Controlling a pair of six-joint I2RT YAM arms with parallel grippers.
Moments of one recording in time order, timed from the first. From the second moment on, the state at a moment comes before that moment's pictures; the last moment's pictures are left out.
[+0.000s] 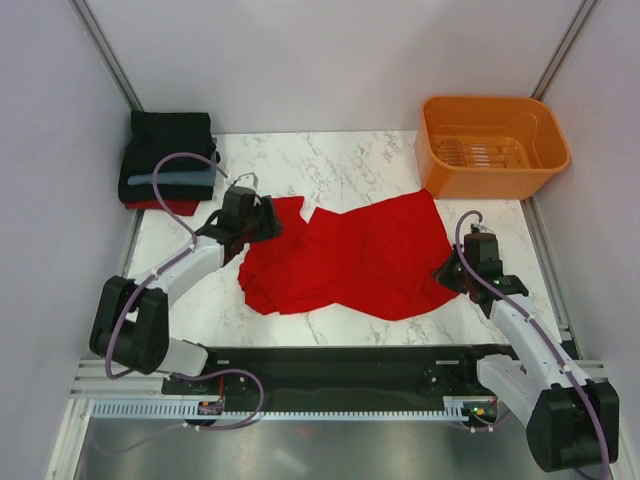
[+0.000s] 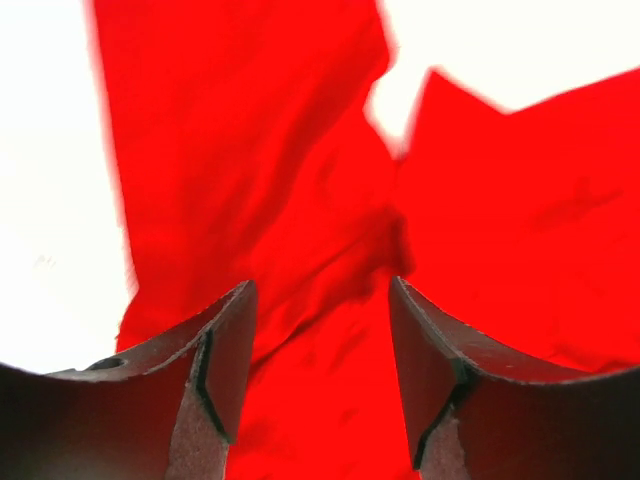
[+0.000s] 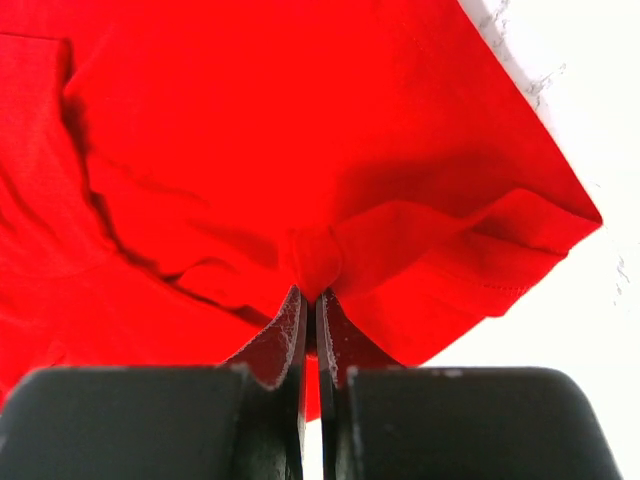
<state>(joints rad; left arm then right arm) -0.35 1.38 0.81 -0.14 -0.06 -0.48 0.11 0.90 0.51 -0.44 -0.06 0.62</state>
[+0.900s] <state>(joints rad) -0.45 2.15 1.54 -0.22 0.10 -0.36 0.11 0.98 0.43 -0.31 -0.09 0.61</state>
